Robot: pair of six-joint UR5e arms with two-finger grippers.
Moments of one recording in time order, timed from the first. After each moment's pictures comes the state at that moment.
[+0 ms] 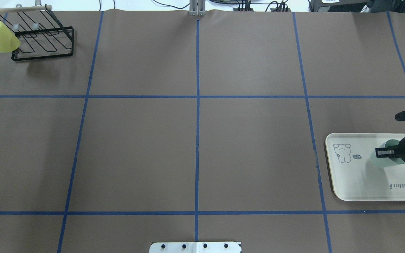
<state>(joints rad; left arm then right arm) -1.54 -1.37 -1.74 -1.59 -2.36 0.11 0.73 -1.91 2.00 -0.97 1.85 0.99</state>
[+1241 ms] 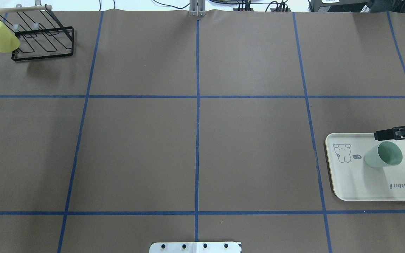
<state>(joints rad) -1.54 -1.38 -1.74 -1.59 -2.36 0.11 0.93 -1.86 2.02 -1.05 1.98 0.76</state>
